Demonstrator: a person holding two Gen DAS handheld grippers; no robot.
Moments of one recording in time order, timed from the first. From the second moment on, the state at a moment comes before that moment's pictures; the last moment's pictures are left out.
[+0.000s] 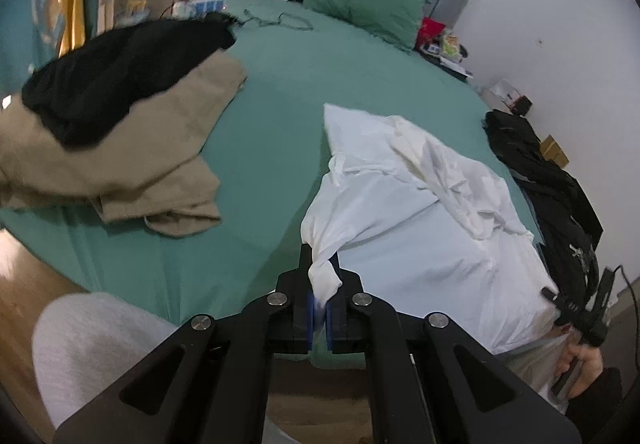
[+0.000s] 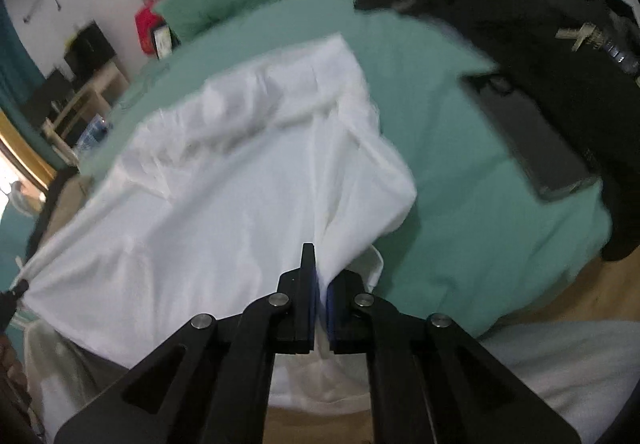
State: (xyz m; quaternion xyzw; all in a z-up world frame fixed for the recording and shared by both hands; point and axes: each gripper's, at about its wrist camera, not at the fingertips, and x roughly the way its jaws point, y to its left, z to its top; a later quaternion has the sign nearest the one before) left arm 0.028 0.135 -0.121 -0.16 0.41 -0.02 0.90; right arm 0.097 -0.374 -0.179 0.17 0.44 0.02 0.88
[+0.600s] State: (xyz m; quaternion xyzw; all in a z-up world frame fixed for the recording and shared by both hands) left arm 0.143 0.125 -0.068 -0.15 0.34 -0.01 0.93; right arm 0.216 -0.425 -0.097 0.22 0.36 0.06 0.90
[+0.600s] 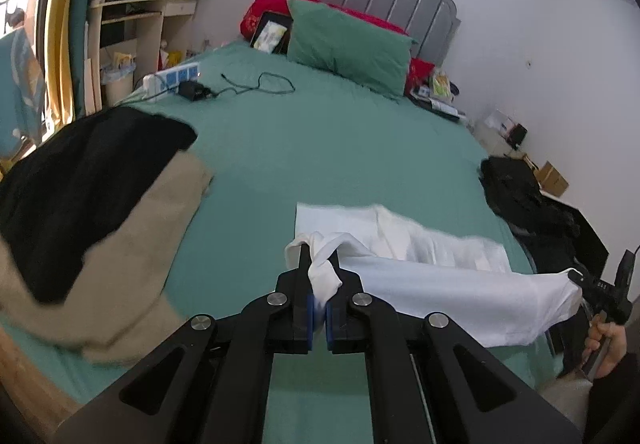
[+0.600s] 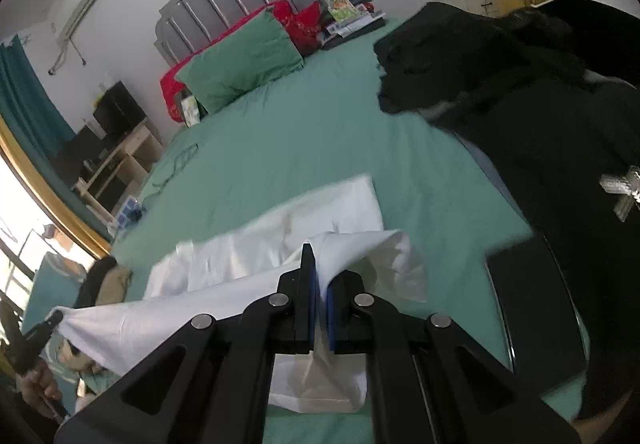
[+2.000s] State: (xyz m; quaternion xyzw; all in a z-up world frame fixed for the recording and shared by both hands) left arm 0.298 0.053 -0.211 -0.21 0.51 -0.08 0.83; right arm 0.349 -0.387 -0.195 0.25 0.48 0.12 0.84
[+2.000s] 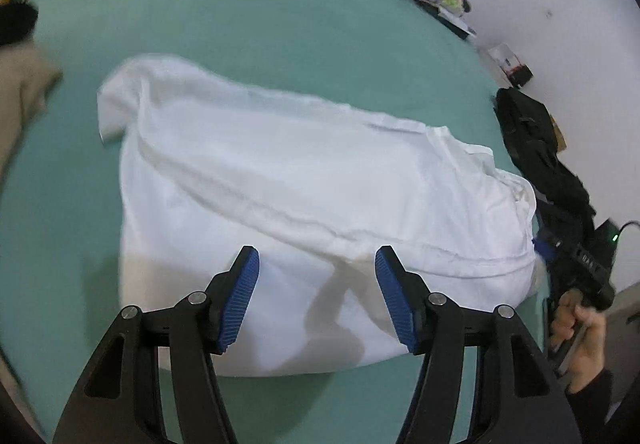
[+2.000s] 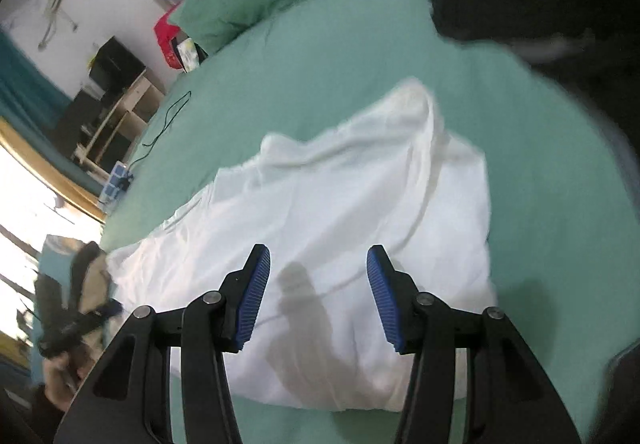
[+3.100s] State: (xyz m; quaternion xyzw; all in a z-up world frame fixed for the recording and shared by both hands) left arm 0.388 0.052 -0.176 -0.18 0.46 -0.05 0.87; right arm 0.468 -0.386 -0.161 0.23 0.37 0.12 0.89
